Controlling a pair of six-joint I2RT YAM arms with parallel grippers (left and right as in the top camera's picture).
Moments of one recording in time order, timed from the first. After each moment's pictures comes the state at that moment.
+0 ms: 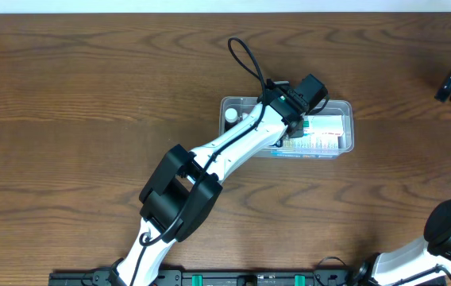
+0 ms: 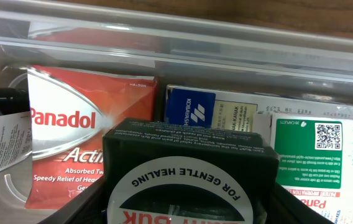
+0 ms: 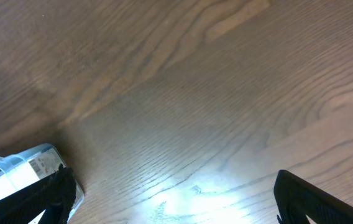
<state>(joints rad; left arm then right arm) -0.81 2.19 1.81 -0.89 -0.18 -0.85 -0.49 1.80 1.84 -1.28 -0.01 0.09</state>
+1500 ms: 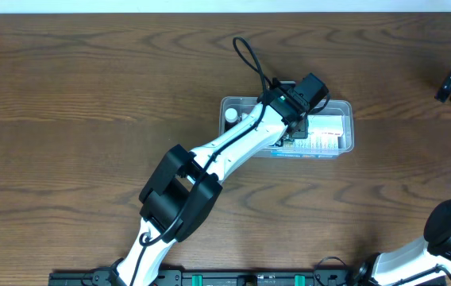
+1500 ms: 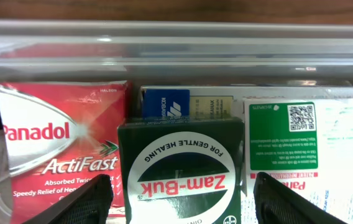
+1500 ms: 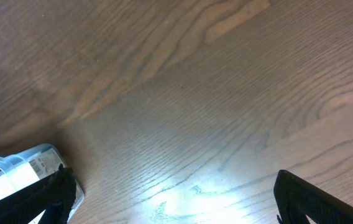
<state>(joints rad) -0.81 2.19 1.81 -0.86 -0.14 -0.74 -0.49 1.80 1.84 -1.28 0.00 0.09</state>
